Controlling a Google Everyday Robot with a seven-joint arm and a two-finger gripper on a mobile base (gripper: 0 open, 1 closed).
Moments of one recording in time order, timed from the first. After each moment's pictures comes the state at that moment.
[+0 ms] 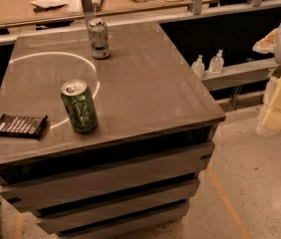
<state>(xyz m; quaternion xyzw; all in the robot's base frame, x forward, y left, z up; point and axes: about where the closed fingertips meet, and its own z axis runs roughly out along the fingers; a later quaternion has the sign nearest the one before) 0.438 -0.217 0.976 -0.60 0.78 -0.03 0.16</state>
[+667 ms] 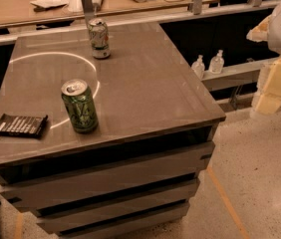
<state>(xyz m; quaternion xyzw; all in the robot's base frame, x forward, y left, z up) 0.462 -0.207 0.987 -0.62 0.77 -0.04 0.17</state>
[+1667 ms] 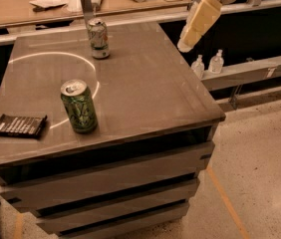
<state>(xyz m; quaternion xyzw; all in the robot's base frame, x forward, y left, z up) 0.619 -0.103 1.032 -0.63 0.70 0.05 0.33</state>
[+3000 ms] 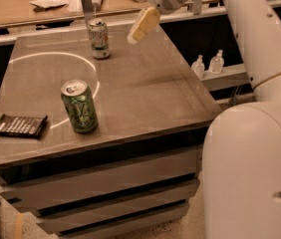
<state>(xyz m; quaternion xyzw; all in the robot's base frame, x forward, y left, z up) 0.763 0.005 0.982 -0.63 0.63 0.13 0.44</state>
